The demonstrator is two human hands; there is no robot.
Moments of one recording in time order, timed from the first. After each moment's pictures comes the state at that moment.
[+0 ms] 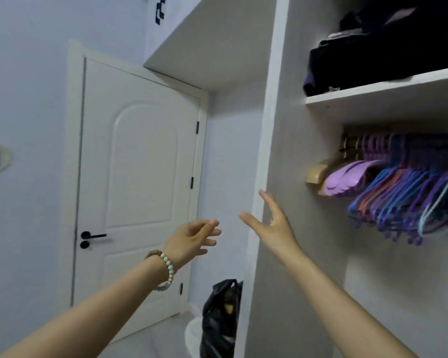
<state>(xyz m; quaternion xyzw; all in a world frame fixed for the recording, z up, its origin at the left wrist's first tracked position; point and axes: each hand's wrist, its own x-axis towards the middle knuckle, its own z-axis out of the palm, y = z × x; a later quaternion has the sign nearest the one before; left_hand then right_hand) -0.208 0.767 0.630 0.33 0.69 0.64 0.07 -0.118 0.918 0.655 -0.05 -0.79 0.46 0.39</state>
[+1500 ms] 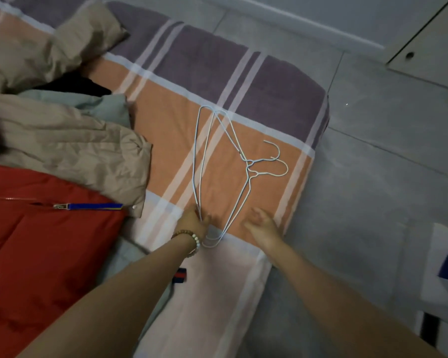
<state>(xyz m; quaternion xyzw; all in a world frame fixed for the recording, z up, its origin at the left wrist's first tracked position) -0.085 0.131 -0.110 -0.46 0.75 0.44 0.17 -0.159 0.276 -0.104 -0.11 -0.78 0.45 -0.42</state>
